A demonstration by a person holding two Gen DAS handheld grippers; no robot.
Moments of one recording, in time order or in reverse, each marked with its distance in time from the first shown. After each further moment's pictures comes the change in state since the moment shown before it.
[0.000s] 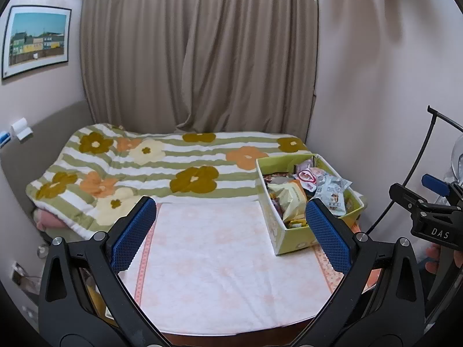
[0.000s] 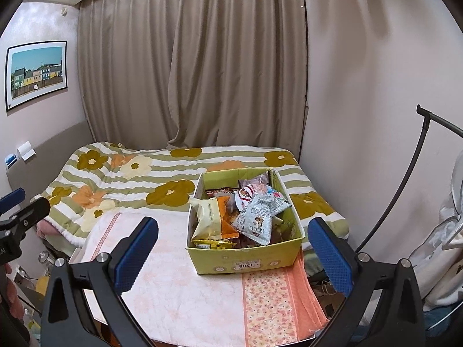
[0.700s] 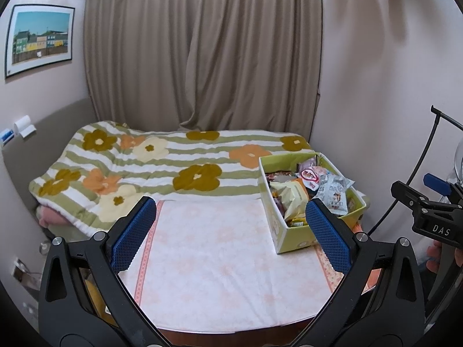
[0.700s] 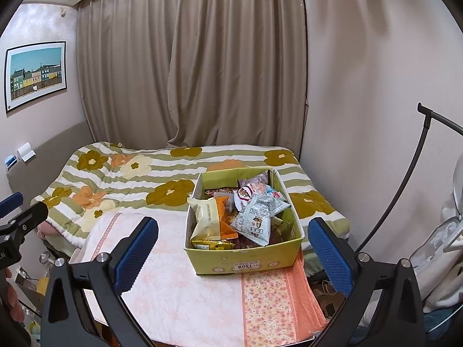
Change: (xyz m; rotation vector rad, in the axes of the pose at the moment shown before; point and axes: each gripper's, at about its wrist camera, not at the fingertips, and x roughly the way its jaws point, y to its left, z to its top) left arm 0.000 -0.002 -0.002 -0.009 0.009 0.016; right arm 0.000 0.001 0.004 0.000 0.004 -0.005
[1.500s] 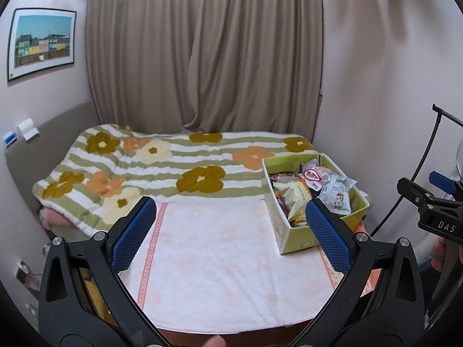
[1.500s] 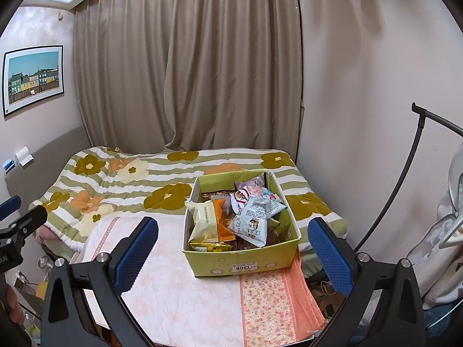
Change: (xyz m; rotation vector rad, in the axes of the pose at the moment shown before) left arm -0.005 -0.004 -0.001 0.007 -0.017 0.021; right arm -0.004 -0.005 -0.003 0.020 -0.017 -0.011
